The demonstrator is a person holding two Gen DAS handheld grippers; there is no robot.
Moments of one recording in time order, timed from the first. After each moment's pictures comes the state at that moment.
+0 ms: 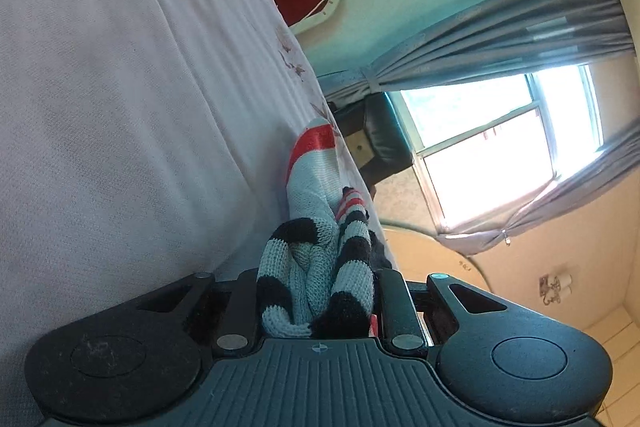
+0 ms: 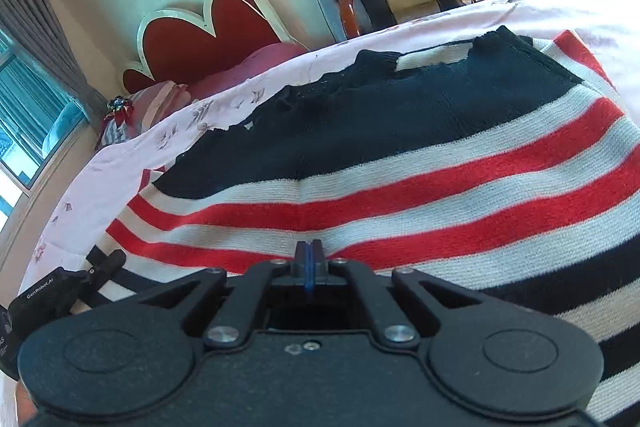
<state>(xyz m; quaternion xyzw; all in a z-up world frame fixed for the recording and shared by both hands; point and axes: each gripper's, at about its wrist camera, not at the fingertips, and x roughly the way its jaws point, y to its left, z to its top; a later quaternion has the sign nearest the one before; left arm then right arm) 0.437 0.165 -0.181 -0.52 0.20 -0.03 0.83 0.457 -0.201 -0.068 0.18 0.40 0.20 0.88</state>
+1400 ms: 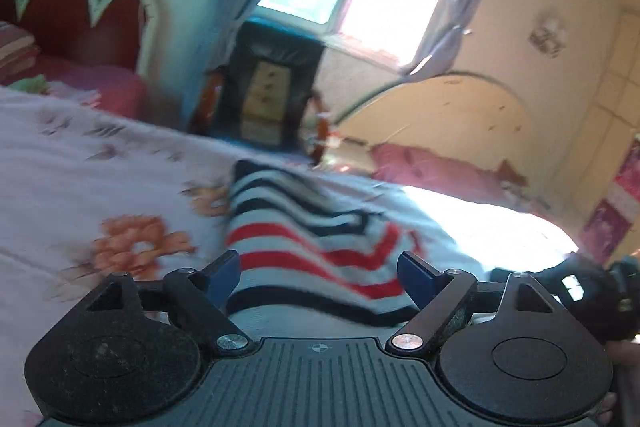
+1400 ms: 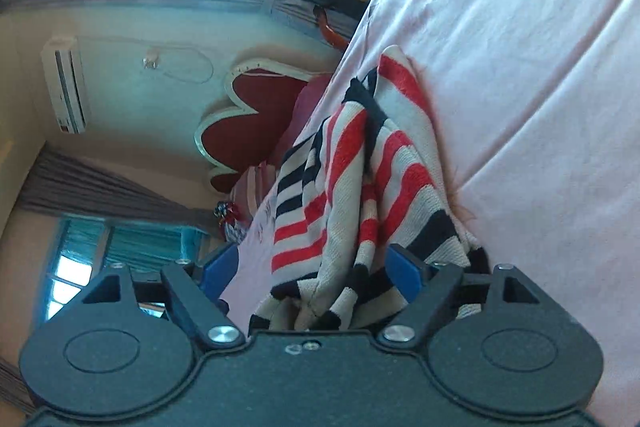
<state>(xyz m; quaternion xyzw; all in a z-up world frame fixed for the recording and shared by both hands) 0.450 -0.045 -0.029 -0.14 0.30 -0.09 0.94 0.441 -0.404 -0.066 0.50 0.39 0.25 0.73</state>
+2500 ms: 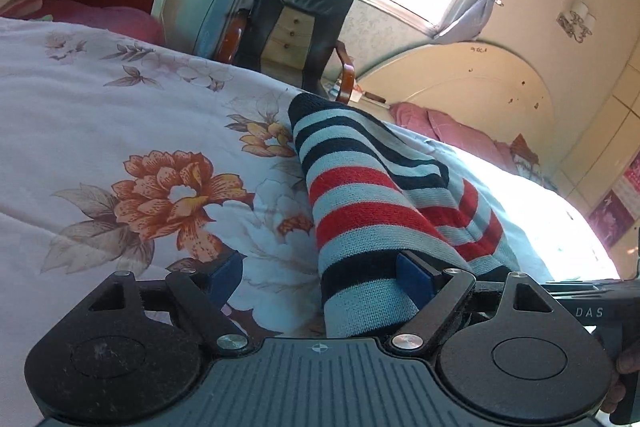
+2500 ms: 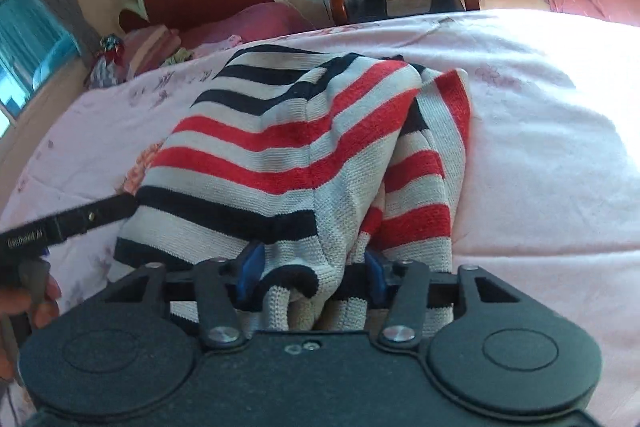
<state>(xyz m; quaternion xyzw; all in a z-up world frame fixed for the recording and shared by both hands) 0.501 -0.025 -0.096 -0.17 0.35 -0.11 0.91 0.448 -0.298 -0.034 0.07 0.44 0.21 0.87</state>
